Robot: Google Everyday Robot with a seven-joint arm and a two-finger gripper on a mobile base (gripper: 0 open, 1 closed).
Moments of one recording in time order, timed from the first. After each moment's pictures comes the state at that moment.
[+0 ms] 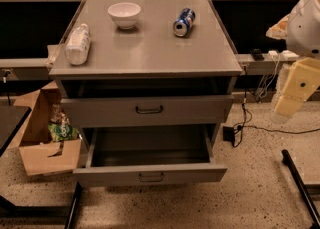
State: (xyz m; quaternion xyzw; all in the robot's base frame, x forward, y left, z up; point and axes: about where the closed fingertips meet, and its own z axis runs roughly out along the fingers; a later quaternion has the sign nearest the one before) arm 0.438 -0.216 0.977 -0.60 0.78 -0.04 0.16
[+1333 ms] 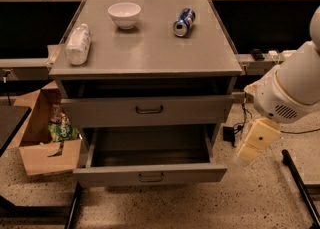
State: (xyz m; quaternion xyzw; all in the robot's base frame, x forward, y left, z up) arm 0.424 -0.192 0.857 -0.55 0.82 0.05 0.17
